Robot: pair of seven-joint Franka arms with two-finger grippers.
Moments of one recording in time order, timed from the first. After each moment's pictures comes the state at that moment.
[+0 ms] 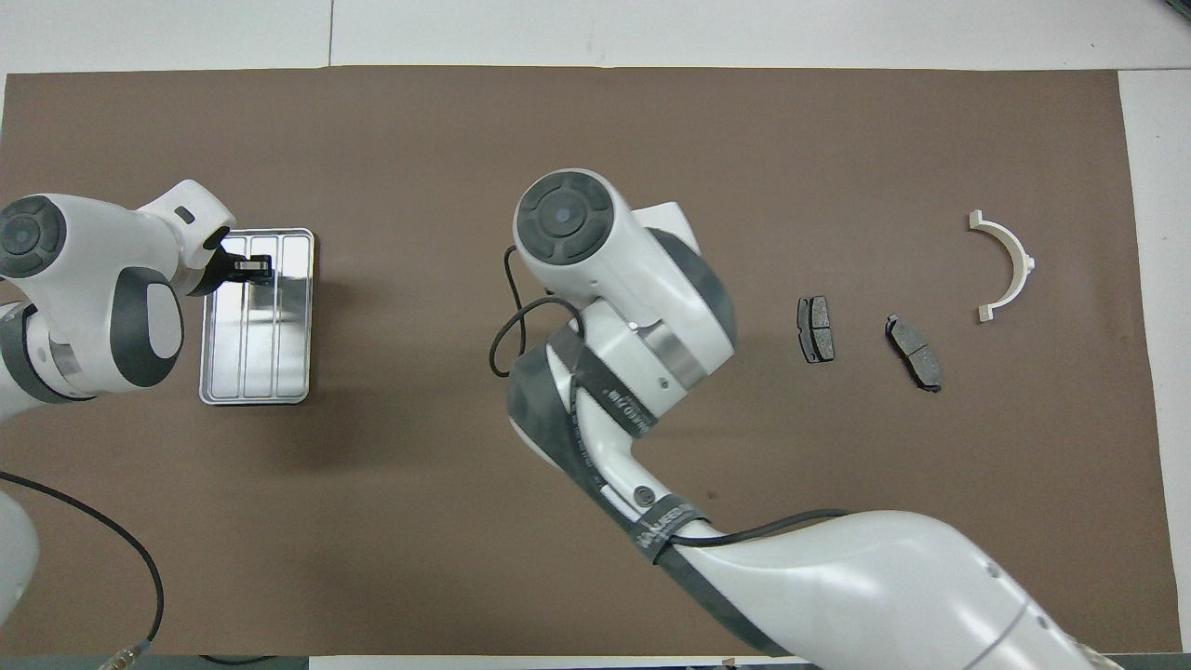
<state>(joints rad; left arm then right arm) -0.02 0.35 0.03 -1.98 -0.06 2.47 0.10 0.50 0.50 0.05 -1.36 -0.16 1.78 0.98</state>
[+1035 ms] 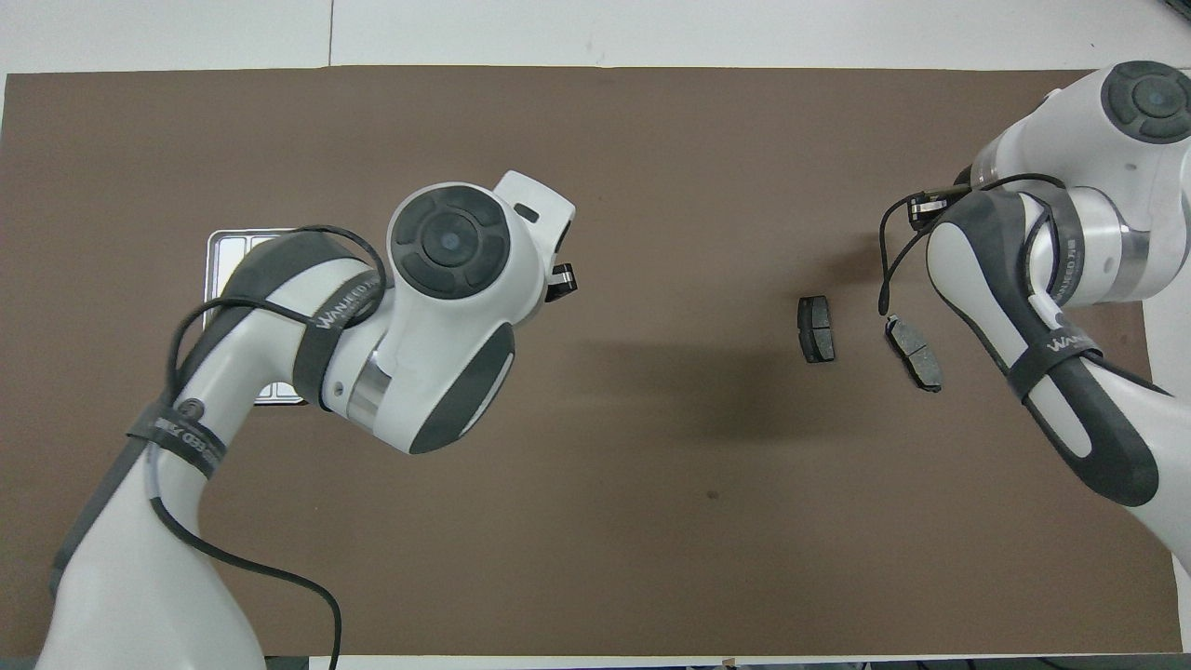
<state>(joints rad) -0.62 0.27 0.00 -1.73 0.06 2.07 -0.83 -0.07 0.43 0.06 -1.69 -0.11 2.15 0.02</state>
